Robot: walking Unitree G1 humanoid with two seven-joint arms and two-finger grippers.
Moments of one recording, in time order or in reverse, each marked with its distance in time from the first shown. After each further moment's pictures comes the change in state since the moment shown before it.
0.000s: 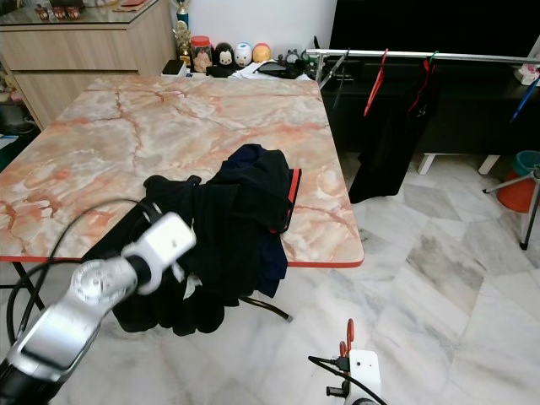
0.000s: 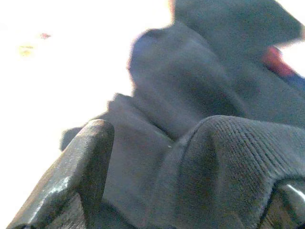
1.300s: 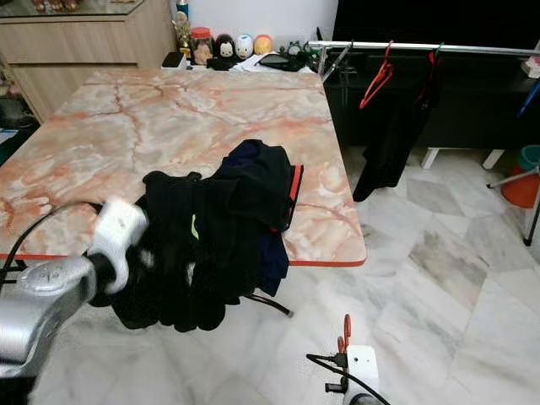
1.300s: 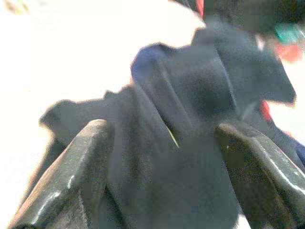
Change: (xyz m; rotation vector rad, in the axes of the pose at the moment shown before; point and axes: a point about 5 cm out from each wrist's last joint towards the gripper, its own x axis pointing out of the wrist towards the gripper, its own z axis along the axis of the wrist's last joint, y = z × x) left arm -0.025 0.027 -0.014 -0.327 -0.068 -0.010; right arm 0.001 0.003 0.005 -0.033 -0.011 0.014
